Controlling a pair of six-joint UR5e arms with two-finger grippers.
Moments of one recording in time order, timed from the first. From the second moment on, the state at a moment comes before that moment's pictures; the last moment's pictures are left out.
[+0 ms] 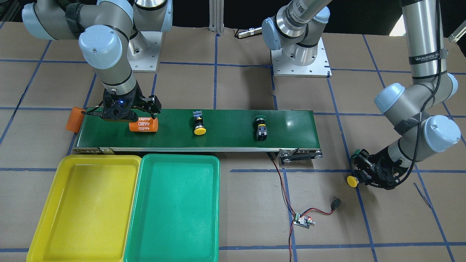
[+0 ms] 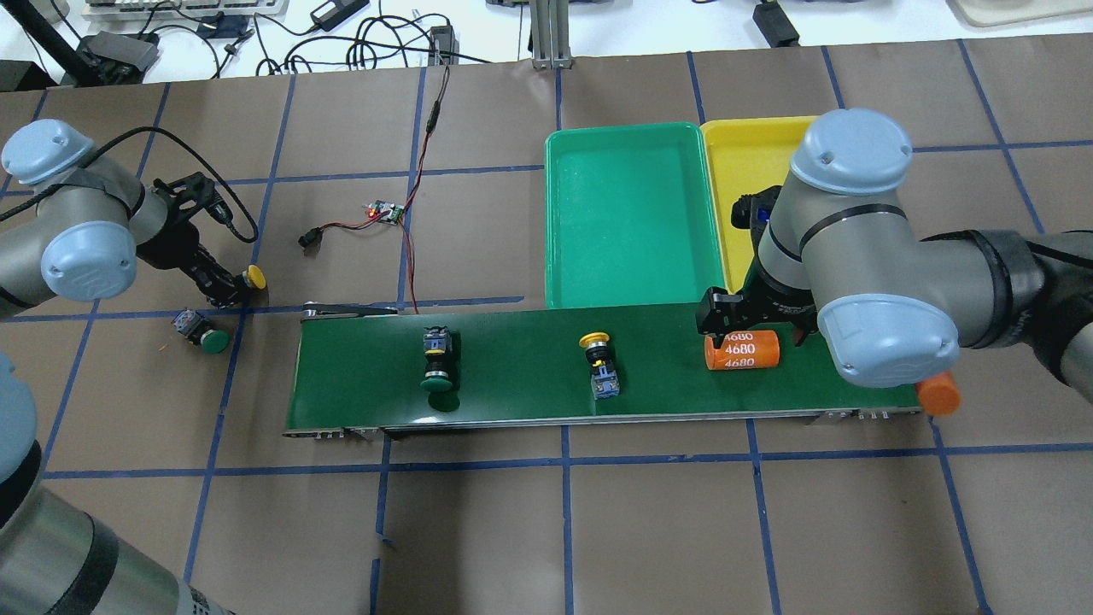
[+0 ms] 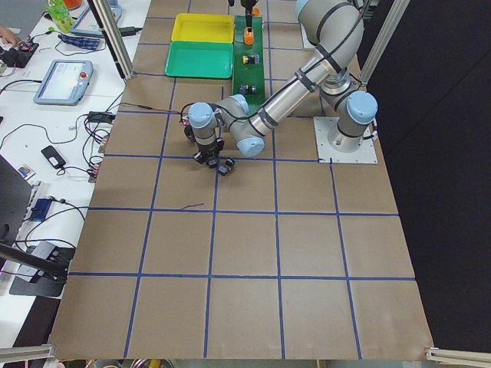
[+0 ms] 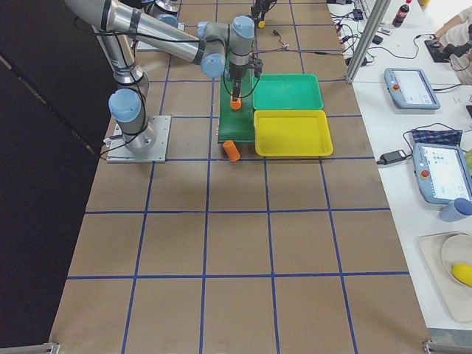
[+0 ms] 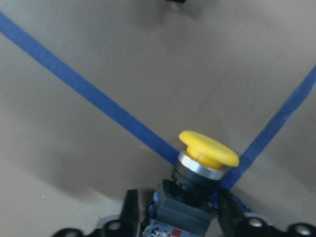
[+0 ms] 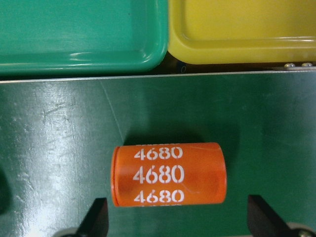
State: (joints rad) left arm -1.11 -2.03 -1.81 -0.92 1.48 1.26; right arm 1.60 -1.55 2.06 -2.01 -1.58 0.05
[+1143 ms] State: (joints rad) left arm -1.33 -1.65 -2.02 -1.13 1.49 0.06; right arm 1.60 -1.53 2.06 -2.05 -1.58 0.04
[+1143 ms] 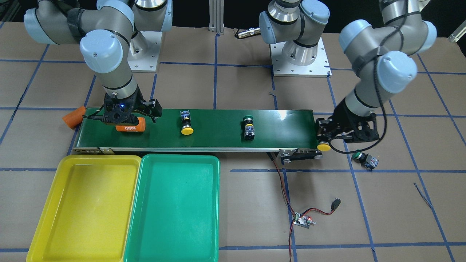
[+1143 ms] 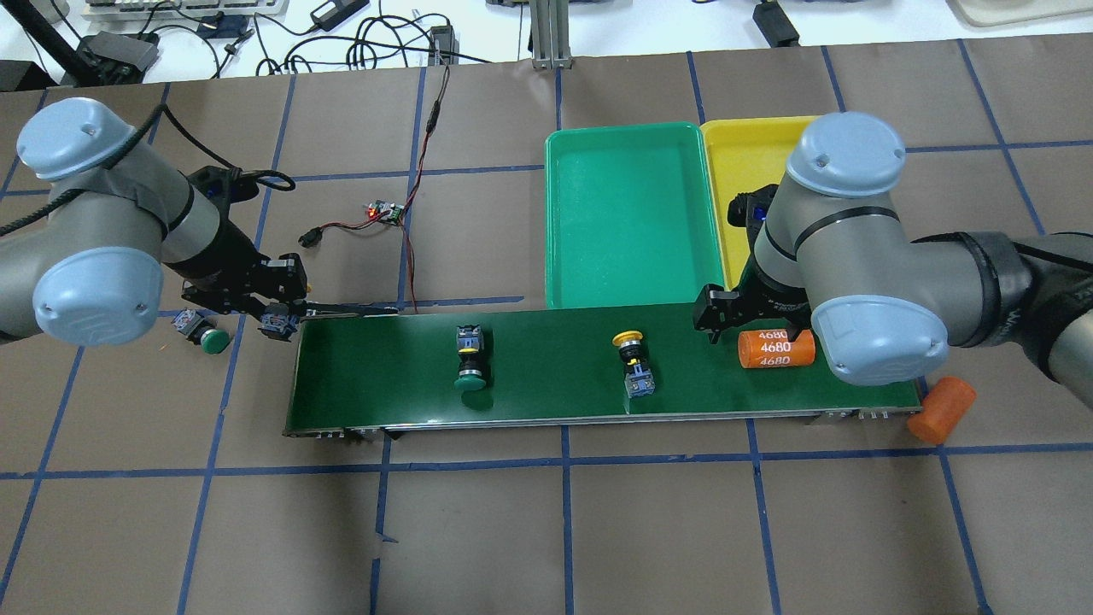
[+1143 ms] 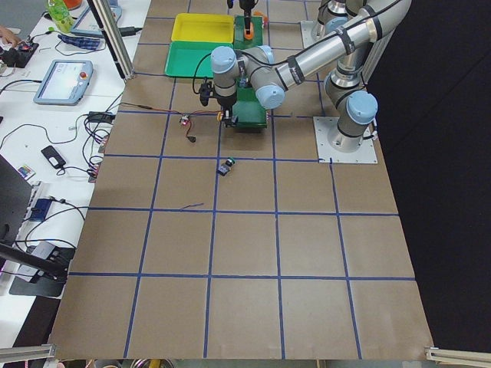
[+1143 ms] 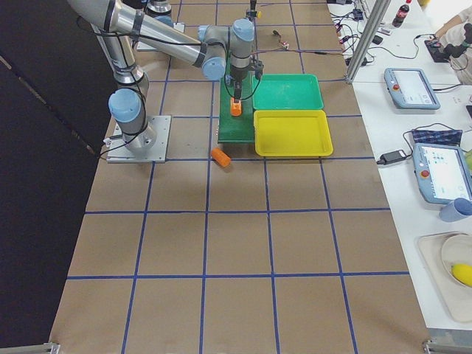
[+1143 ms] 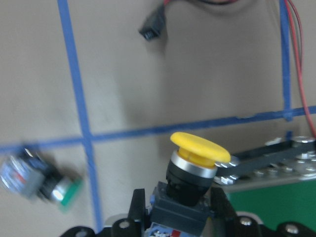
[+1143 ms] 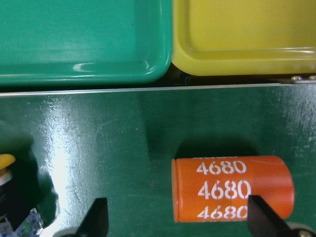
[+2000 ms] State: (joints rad) left arm -1.38 -1.59 -2.15 -1.04 1.49 -0.14; right arm 1.60 -1.53 2.07 -2.05 -1.57 0.05
